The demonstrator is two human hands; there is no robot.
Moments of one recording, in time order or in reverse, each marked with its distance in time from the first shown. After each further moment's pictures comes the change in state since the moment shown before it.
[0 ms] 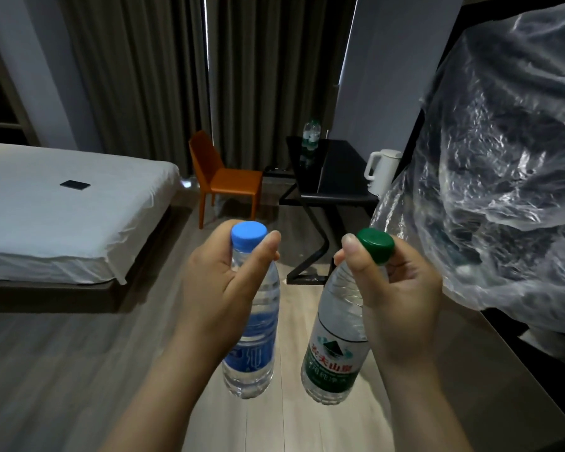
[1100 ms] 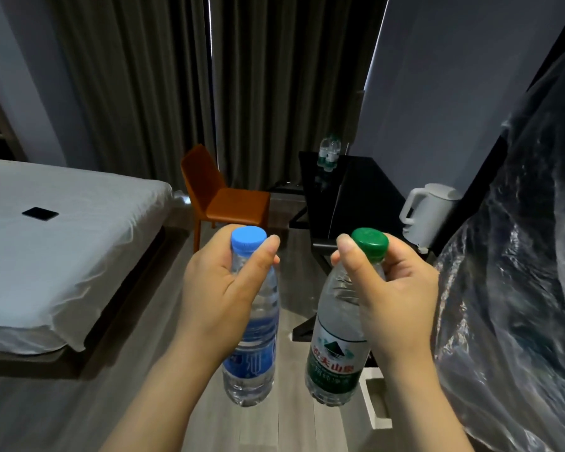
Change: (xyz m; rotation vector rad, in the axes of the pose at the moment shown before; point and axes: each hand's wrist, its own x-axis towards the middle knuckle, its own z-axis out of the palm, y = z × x) left_hand 0.344 -0.191 0.169 0.021 0.038 -0.029; right_hand 0.344 0.250 0.115 0.003 -0.050 0.027
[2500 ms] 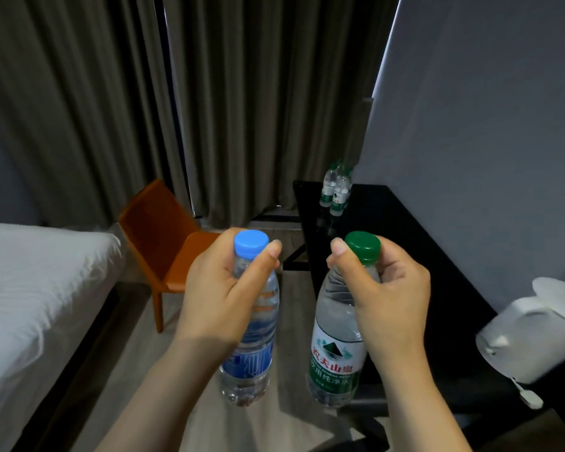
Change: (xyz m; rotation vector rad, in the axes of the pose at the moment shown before) left_hand 0.500 -0.277 0.180 -0.059 -0.054 -0.050; right_hand 0.455 0.316 0.210 -0.029 0.050 0.039
